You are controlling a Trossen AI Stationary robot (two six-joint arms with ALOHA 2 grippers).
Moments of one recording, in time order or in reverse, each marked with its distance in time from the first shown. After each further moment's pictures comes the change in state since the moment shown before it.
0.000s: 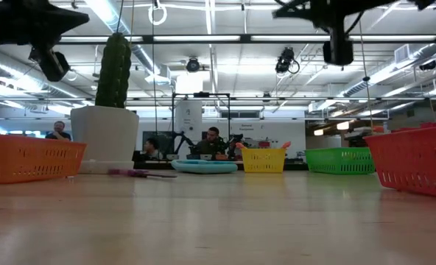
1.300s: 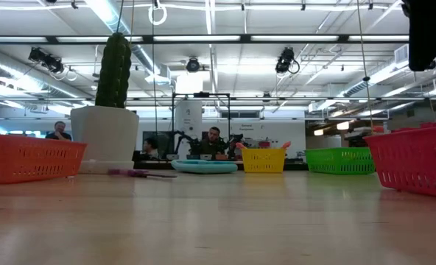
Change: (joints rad) left arm -0.039 0.491 0.807 -0.596 -0.163 0.136; right arm 0.317 0.503 0.696 -1.526 -0.062 0.246
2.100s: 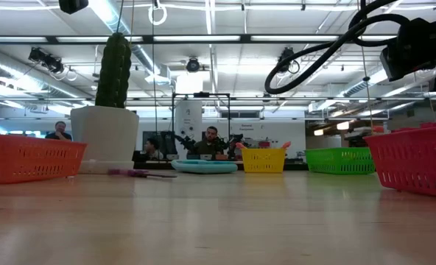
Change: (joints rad) left arm 0.012 0.284 -0.021 0.060 0.098 -0.265; right arm 0.005 0.000 -0.352 0.292 -0.171 -0.197
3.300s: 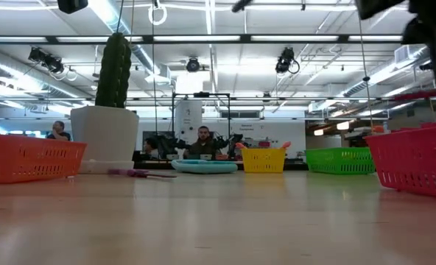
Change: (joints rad) left arm 0.000 0.001 0.000 -0.003 0.026 -0.016; right arm -0.050 0.000 0.277 -0.169 0.022 -0.107
